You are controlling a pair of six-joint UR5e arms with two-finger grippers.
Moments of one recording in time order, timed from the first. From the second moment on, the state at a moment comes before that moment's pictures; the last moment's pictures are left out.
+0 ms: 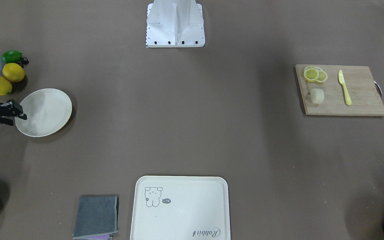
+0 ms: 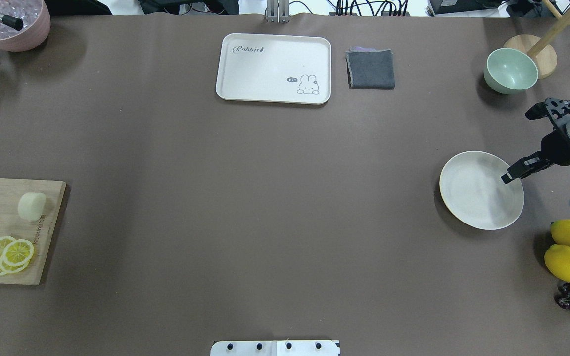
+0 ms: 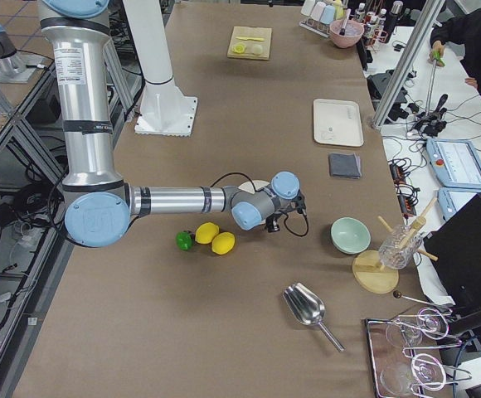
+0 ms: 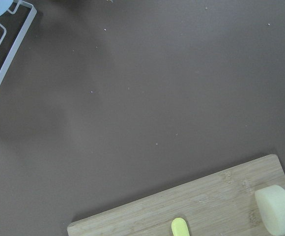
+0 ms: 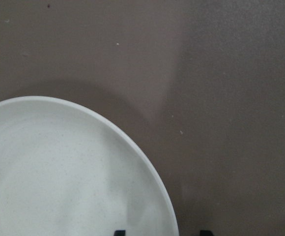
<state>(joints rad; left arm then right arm) -1.43 -1.46 -1.76 -1.92 -2.40 -0.04 1.06 -1.51 1.46 -1.02 2.44 0.38</state>
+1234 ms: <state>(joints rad) -1.39 -1.49 -1.75 -1.91 -2.39 -0.20 1.03 -1.37 1.53 -1.01 2.55 0.74</state>
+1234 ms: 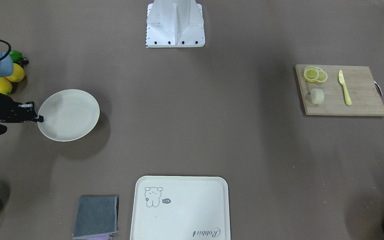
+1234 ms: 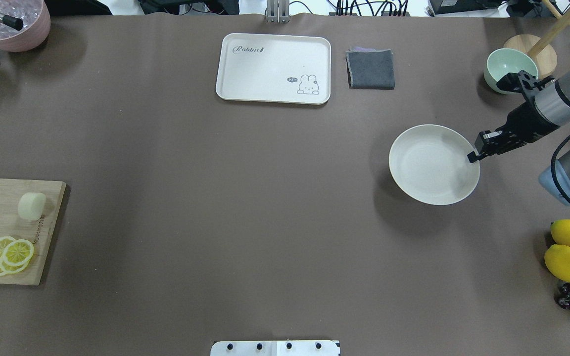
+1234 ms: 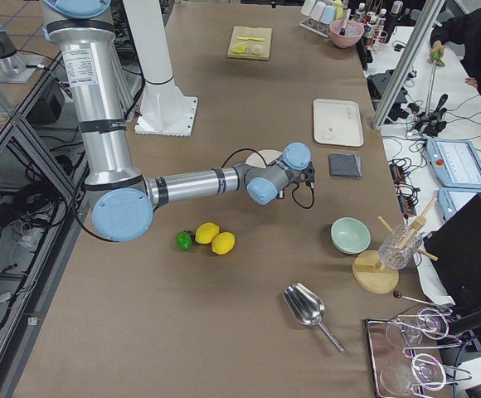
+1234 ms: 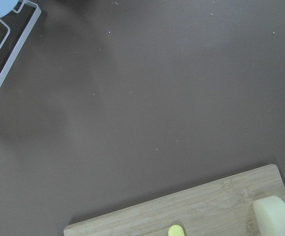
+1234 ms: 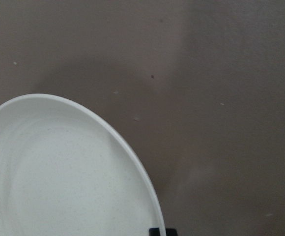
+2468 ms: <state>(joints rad) -1.02 -1.46 -1.76 -2.20 -2.21 -0.82 0.61 -1.04 1.52 -1.00 2.19 1.38</state>
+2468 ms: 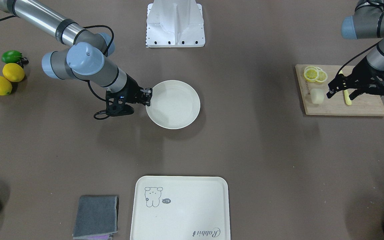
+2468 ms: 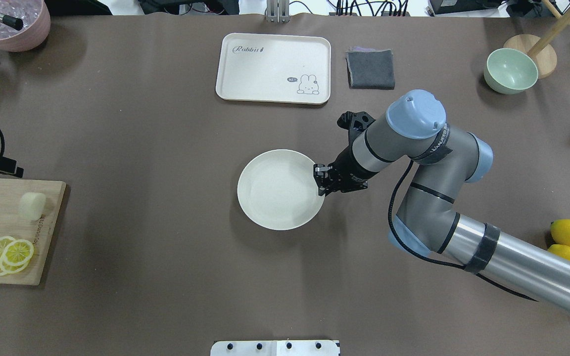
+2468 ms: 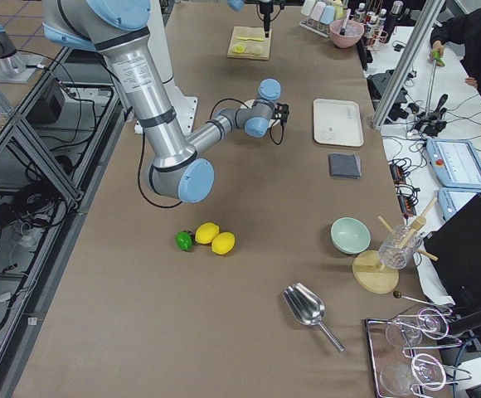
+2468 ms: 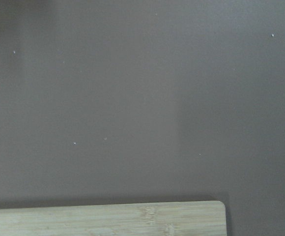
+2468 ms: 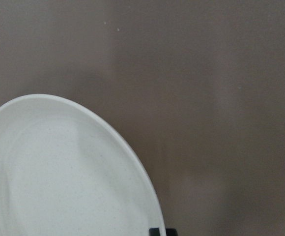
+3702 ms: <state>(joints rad) -0.81 -1.42 -1.75 -2.30 -2.04 -0.99 0.58 -1.02 1.50 -0.98 2.16 1.40</state>
